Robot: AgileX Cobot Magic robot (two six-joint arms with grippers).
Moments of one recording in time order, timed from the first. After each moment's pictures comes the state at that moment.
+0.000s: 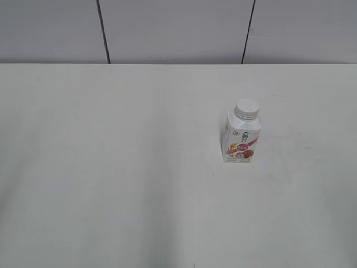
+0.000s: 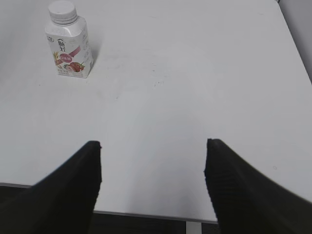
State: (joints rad) left arm 0.03 0.22 -0.60 -0.07 0.72 -0.04; right arm -0.03 -0.01 -0.51 0.14 1.10 -0.25
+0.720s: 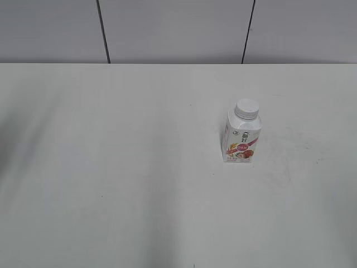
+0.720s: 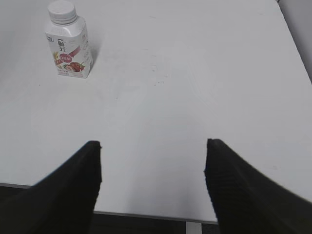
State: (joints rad) left arm -0.01 0.96 -0.65 0.01 0.04 -0.04; right arm -0.03 -0.01 -0.51 0.14 1.10 -0.25
